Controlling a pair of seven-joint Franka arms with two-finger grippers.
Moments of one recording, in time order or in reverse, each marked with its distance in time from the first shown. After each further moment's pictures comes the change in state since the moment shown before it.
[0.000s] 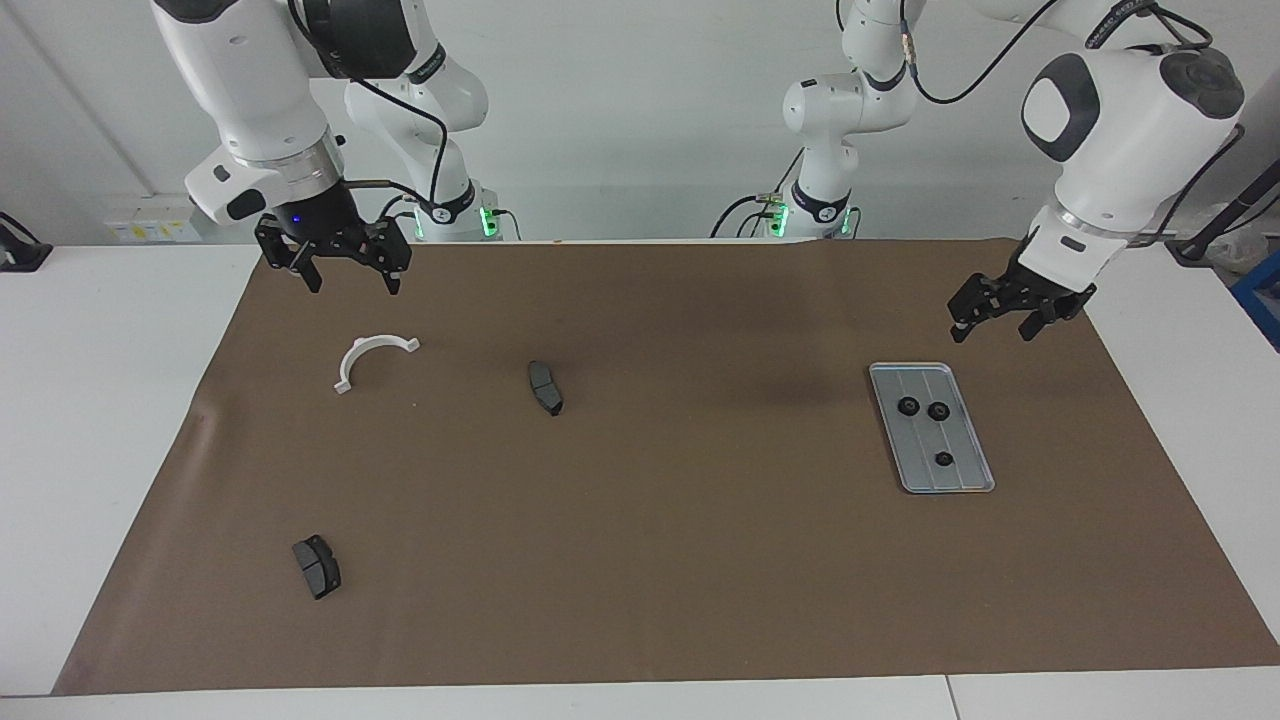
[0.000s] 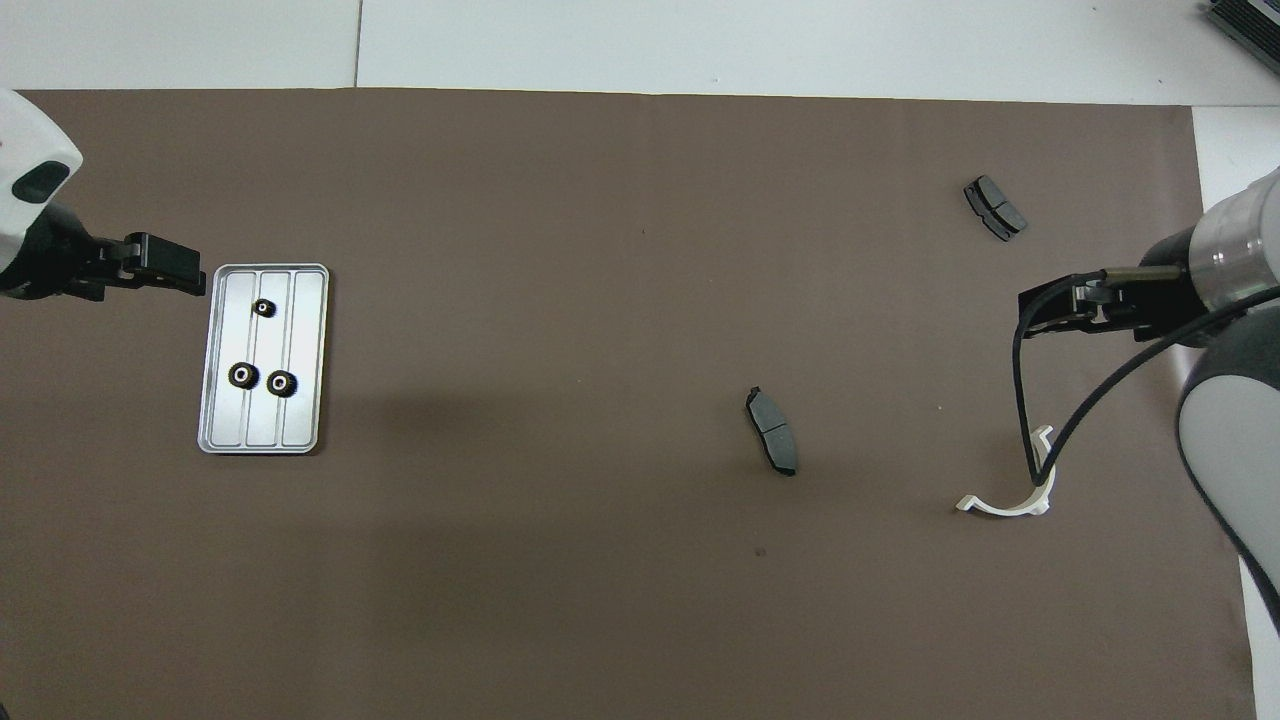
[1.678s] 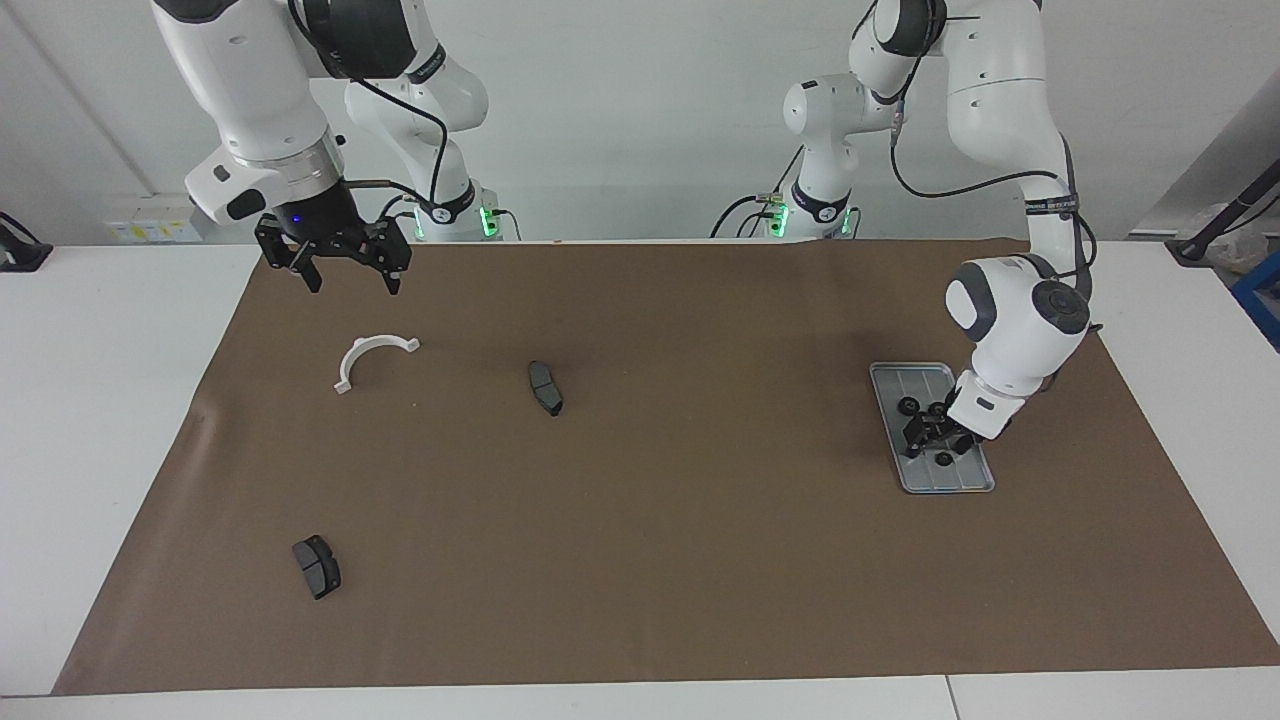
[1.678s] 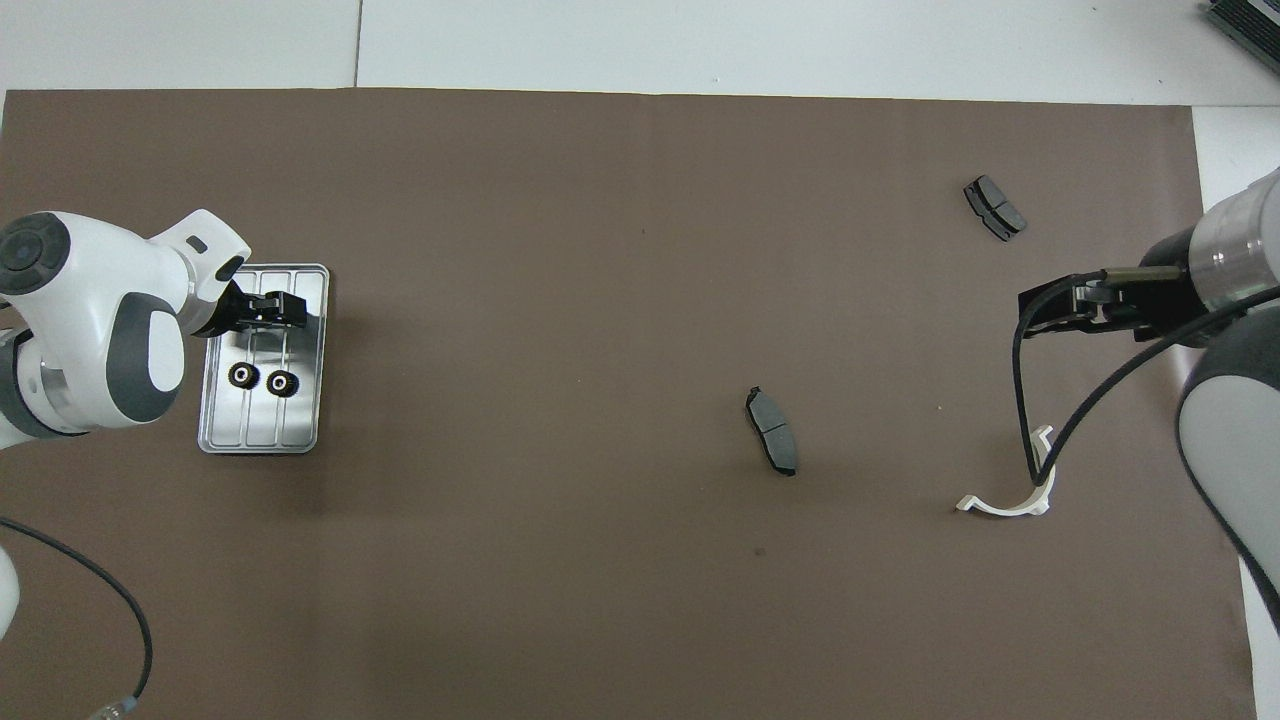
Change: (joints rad) left arm 0.033 0.279 0.003 -0.272 0.000 0.583 0.042; right arm 0.000 0.000 0.000 0.000 0.000 0.000 0.000
